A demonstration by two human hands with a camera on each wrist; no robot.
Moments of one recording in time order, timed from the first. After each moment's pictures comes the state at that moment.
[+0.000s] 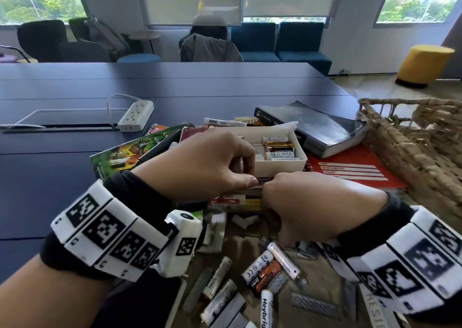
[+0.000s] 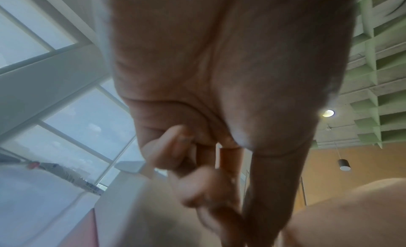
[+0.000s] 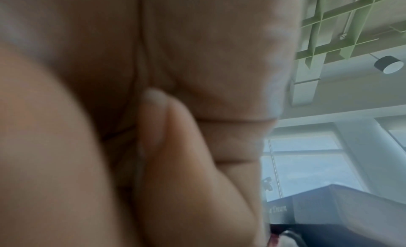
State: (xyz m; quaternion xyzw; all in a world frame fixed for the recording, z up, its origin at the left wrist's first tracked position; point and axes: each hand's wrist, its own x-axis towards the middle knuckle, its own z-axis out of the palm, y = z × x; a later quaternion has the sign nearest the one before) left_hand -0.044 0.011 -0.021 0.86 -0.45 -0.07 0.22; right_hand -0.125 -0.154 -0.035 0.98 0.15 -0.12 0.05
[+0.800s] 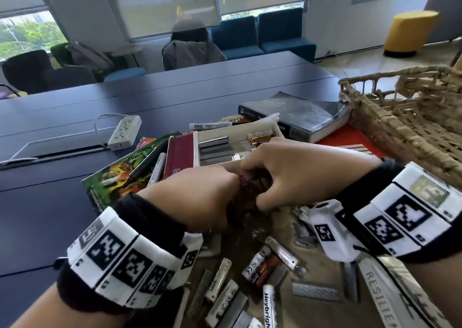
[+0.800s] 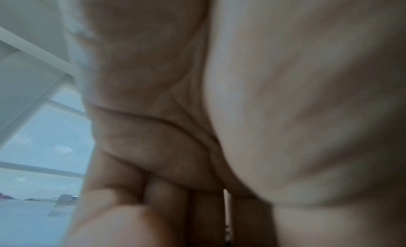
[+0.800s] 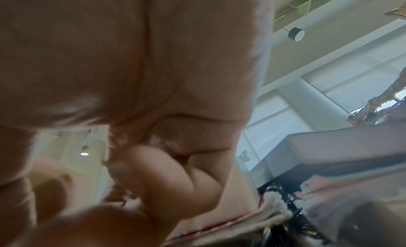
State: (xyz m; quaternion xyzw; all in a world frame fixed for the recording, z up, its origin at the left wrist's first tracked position) left_hand -0.052 -0.002 -0.036 0.86 -0.50 -0.14 -0.05; right_hand -0.114 -0.180 -0.030 0.96 0.15 -0.05 -0.24
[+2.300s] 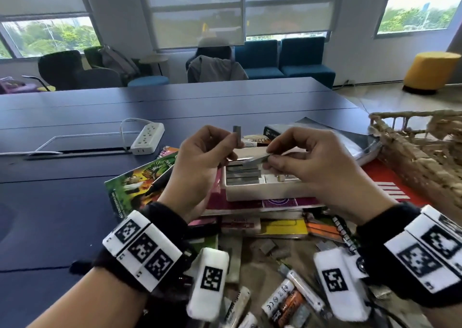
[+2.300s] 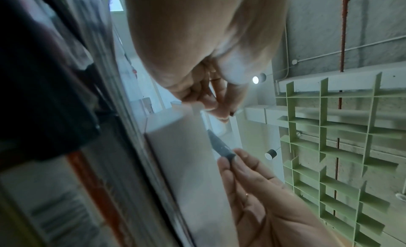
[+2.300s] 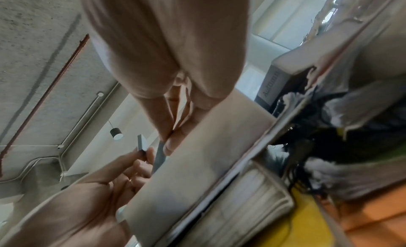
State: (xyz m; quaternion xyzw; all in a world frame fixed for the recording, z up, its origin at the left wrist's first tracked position) left_hand -0.008 0.006 -0.058 0.62 -0.21 -0.02 0.76; right_hand -0.082 -0.181 -0.046 0.80 0.05 0.18 -0.58
